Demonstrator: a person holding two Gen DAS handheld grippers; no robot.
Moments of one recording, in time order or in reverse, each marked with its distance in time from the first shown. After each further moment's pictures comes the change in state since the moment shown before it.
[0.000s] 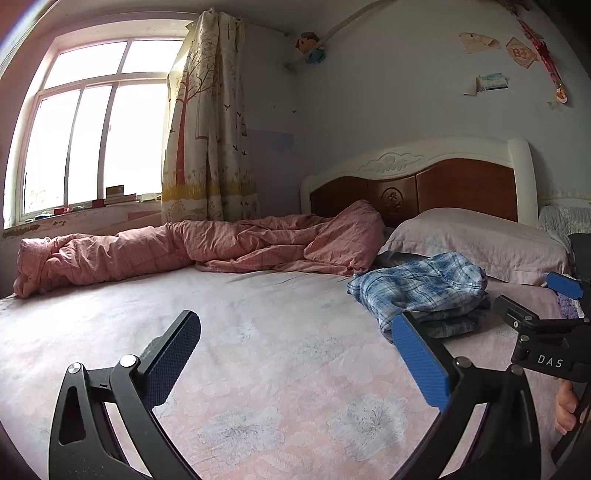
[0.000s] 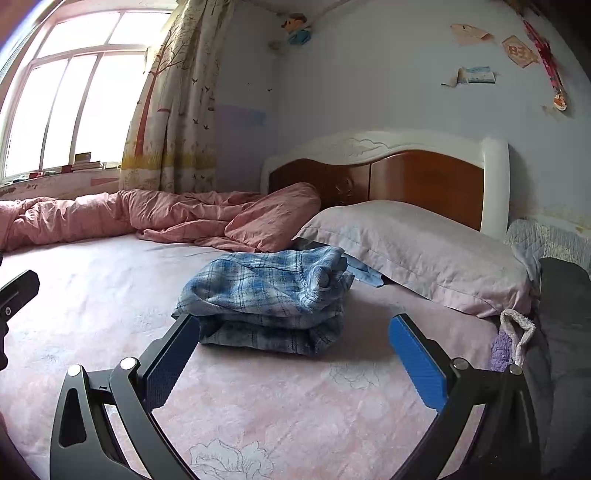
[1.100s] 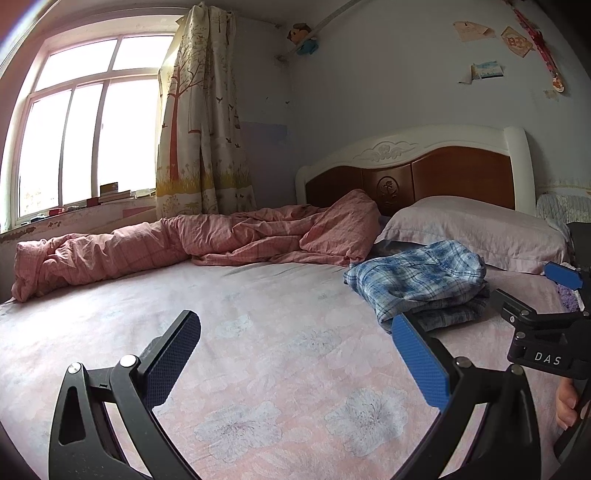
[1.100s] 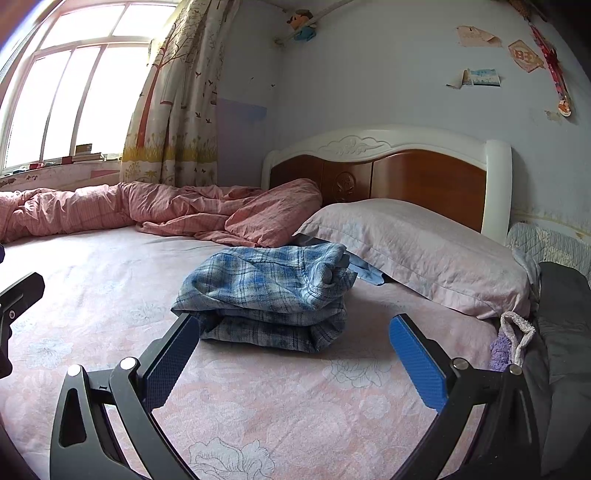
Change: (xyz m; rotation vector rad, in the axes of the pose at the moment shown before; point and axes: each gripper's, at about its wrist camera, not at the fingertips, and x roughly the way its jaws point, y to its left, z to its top) left arm 0.008 -0.007 -0.002 0.030 0.034 -0.007; right arm 0.006 0.000 -0.001 -0.014 0.012 0.004
